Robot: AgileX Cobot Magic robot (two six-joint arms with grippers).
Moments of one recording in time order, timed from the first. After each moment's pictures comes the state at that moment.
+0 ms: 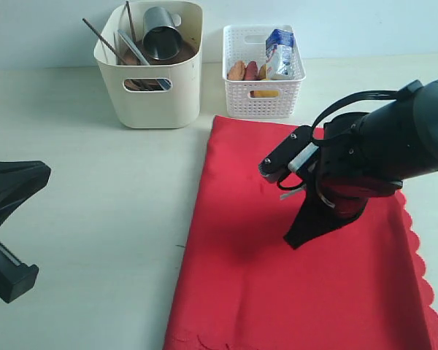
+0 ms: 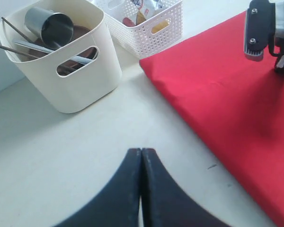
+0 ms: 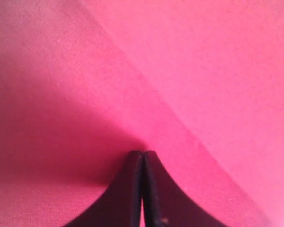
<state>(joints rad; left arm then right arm) -1.09 0.79 -0.36 1.23 0.52 -1.18 0.79 1.87 -0.80 -0.79 0.56 0.68</state>
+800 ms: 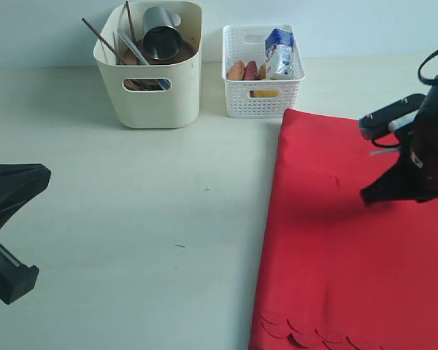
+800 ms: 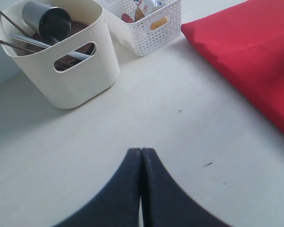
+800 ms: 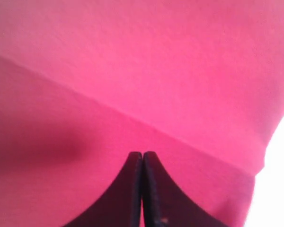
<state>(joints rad) -1.09 0.79 -0.36 1.20 0.52 -1.18 0.43 1.74 -0.78 -0.71 0.60 0.65</state>
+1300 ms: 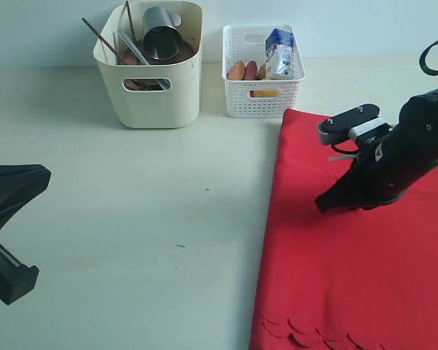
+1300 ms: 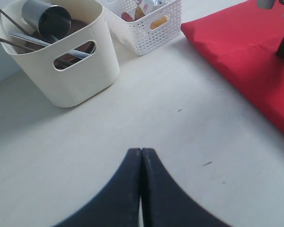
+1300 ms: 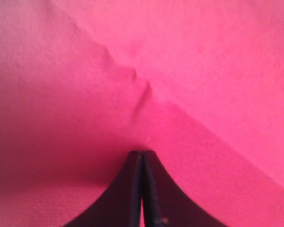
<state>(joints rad) -1.09 0.79 -0.36 1.19 0.52 -1.18 0.43 1.82 -0.78 -0.14 0.34 0.02</state>
